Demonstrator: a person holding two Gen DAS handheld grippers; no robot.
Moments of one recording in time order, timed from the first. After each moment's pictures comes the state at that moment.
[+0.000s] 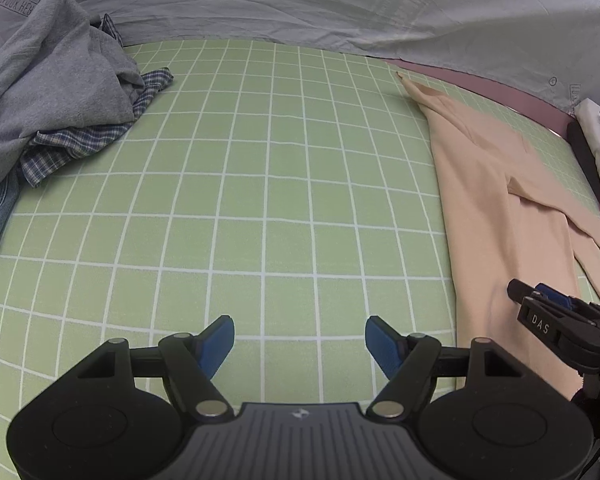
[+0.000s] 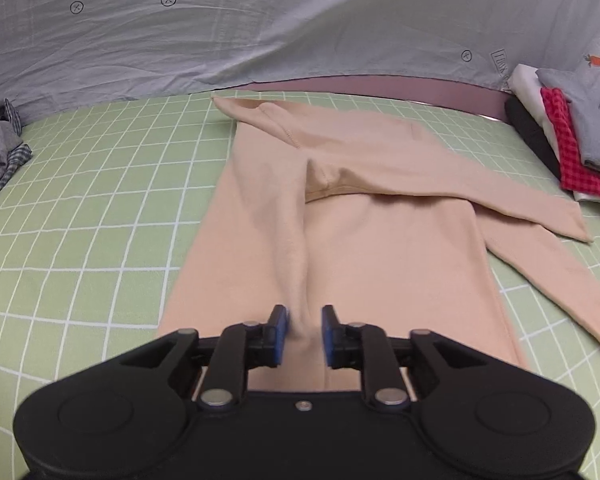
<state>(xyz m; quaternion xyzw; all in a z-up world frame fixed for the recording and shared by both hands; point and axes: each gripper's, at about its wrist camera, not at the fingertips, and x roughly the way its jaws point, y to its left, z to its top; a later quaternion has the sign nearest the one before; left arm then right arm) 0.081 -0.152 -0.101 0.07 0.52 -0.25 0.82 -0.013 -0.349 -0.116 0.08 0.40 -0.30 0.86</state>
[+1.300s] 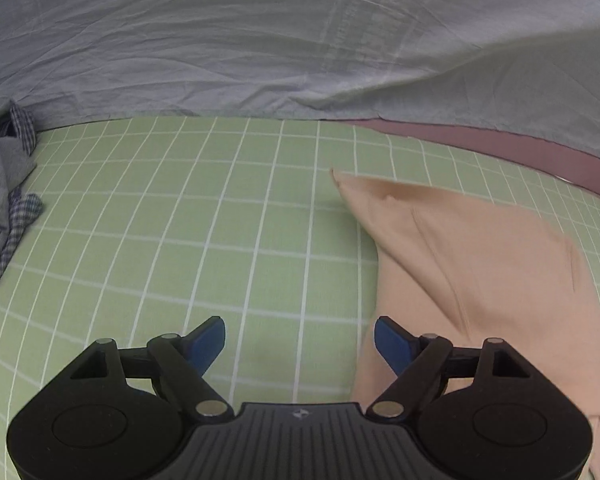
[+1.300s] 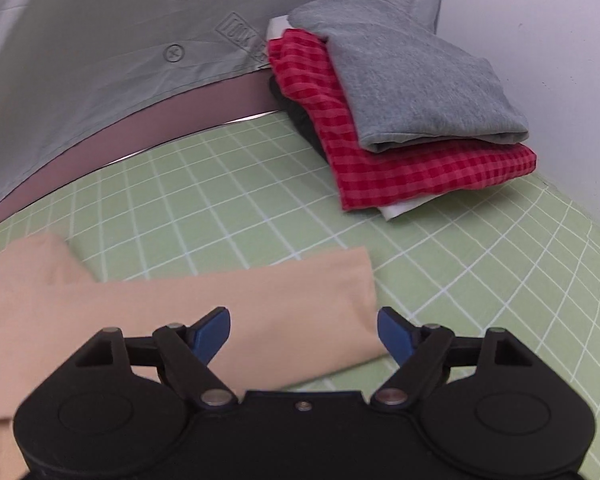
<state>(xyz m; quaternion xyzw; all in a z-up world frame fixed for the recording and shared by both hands) 0.201 -0.391 -0.122 0.08 0.48 -0.18 0.85 -0.091 -0.723 -0.118 0.19 0.34 -0.47 0.79</state>
